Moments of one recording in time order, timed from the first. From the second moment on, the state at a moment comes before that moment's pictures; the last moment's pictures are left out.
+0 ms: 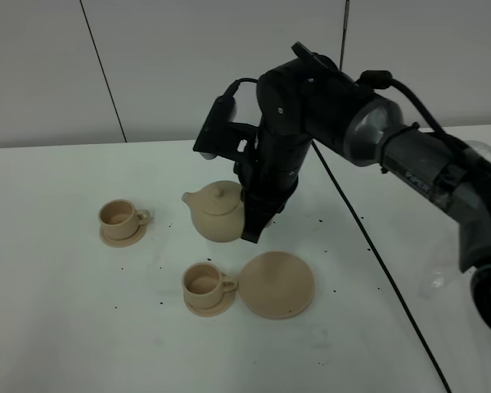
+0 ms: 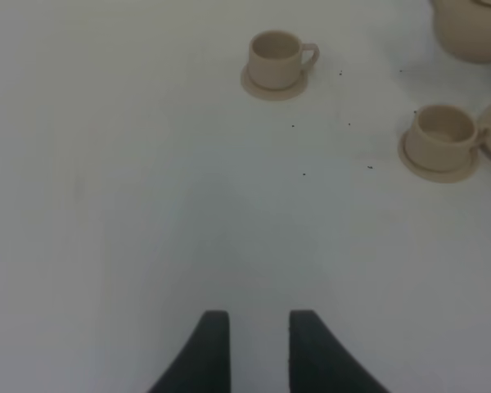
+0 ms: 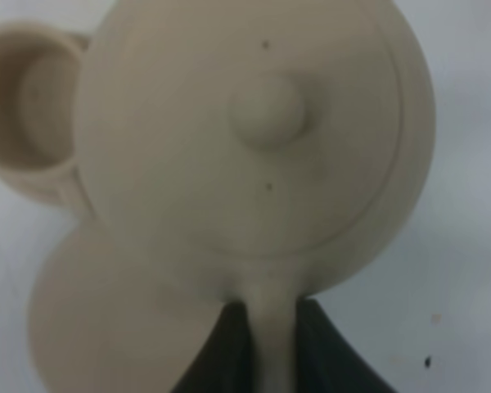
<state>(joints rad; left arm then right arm) 0.00 -0.01 -0.51 0.01 1.04 0.05 0.65 2.30 -2.16 0.07 1.15 -0.72</state>
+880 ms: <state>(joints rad) 0.00 -0.01 -0.51 0.01 1.04 0.05 0.68 2.54 -2.56 0.02 1.19 -0.70</state>
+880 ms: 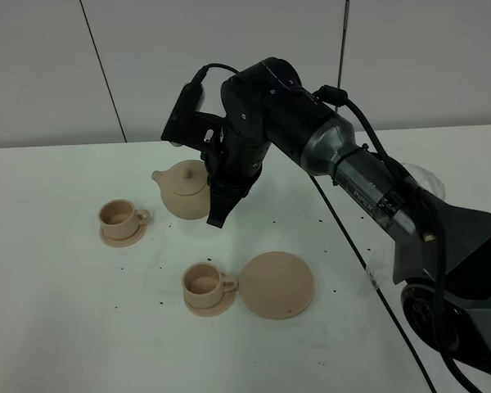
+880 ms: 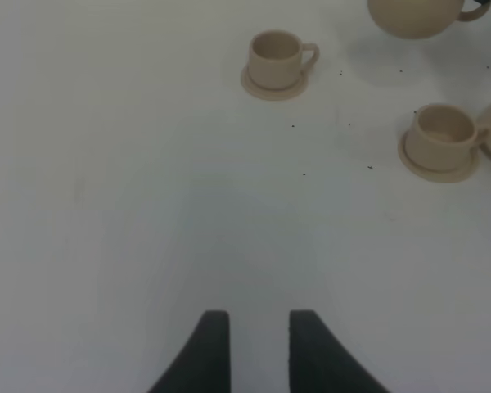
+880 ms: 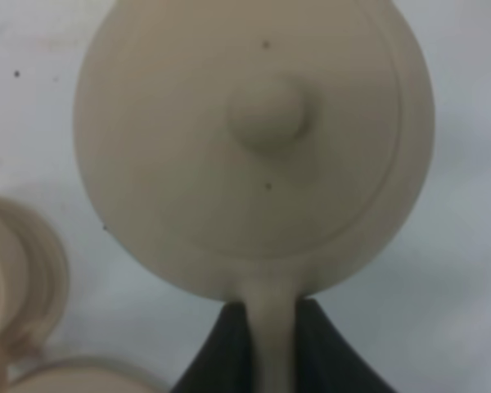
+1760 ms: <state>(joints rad) 0.00 -0.01 -0.51 0.01 1.04 0.05 0.74 2.58 -2.56 -0.09 1.02 -0.74</state>
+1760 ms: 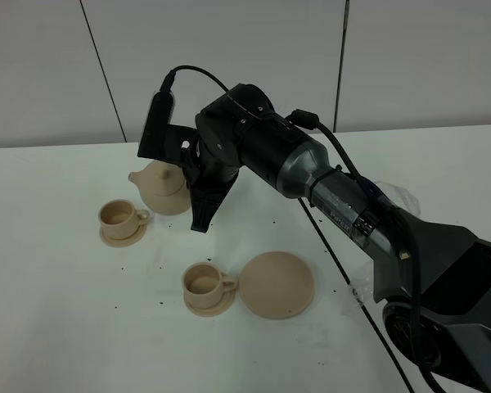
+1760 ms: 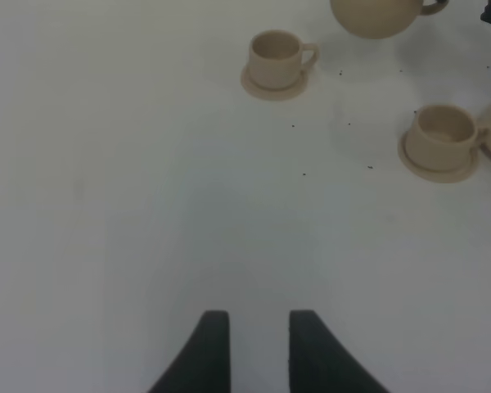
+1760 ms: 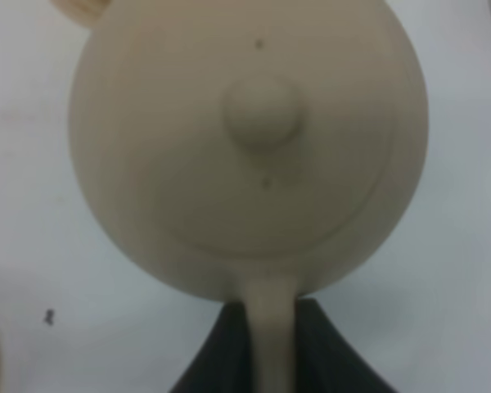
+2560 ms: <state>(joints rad) 0.00 -0.01 -0.51 0.01 1.04 0.05 0.78 2.58 -2.56 -0.20 0.91 -0.80</state>
